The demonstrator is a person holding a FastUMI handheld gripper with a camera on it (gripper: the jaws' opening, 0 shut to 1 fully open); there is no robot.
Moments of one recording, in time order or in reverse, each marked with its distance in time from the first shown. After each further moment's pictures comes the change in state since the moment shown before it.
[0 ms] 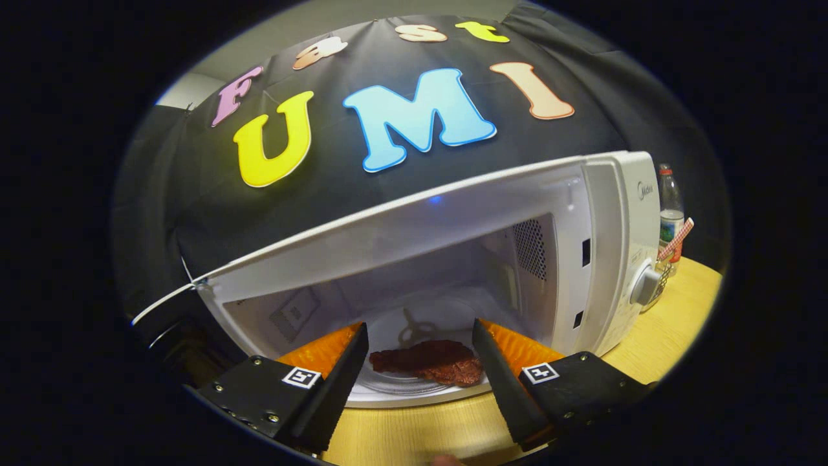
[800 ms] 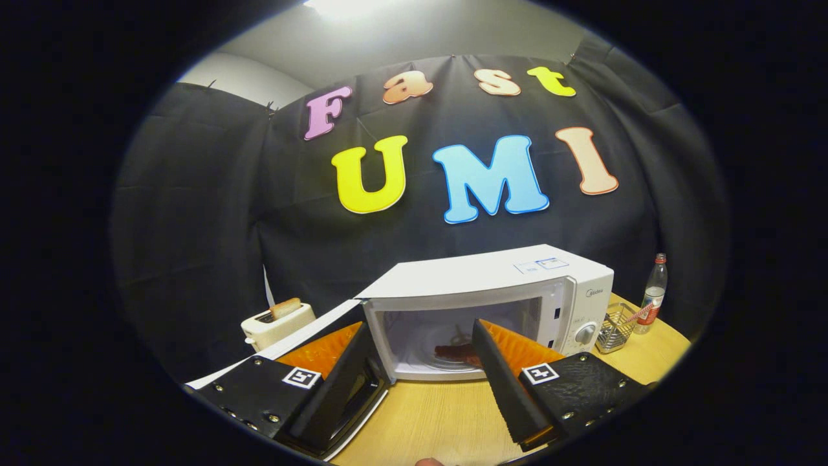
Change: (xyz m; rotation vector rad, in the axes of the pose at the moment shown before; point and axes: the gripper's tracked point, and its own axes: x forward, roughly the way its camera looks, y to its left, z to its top) arm -0.185 0.073 0.064 -0.168 -0.088 0.229
